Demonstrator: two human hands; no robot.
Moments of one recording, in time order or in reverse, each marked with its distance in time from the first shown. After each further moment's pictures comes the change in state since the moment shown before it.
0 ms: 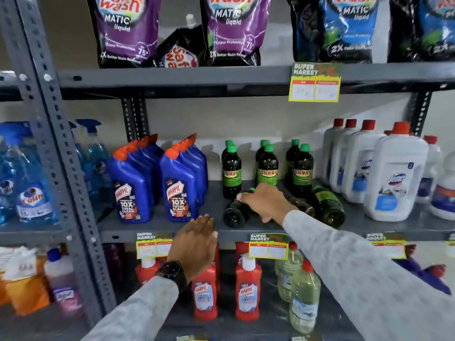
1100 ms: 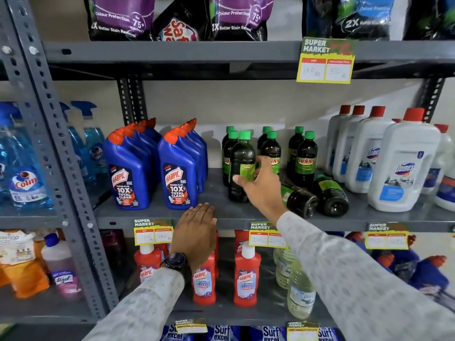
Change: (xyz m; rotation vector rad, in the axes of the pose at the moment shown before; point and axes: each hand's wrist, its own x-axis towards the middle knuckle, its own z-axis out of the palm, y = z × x) left_hand 0.005 -0.003 0.028 0.056 0.098 -0.064; right_hand 0.015 0.016 0.040 0.402 0.397 -0.296
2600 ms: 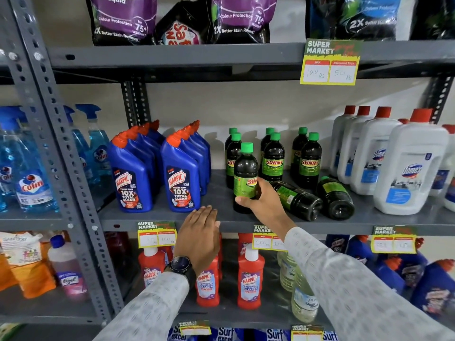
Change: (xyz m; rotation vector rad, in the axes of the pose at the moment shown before) left_hand -0.002 0.004 -0.006 -0.076 0.006 -0.021; right_hand -0.011 0.035 0.006 0.099 -0.247 0.036
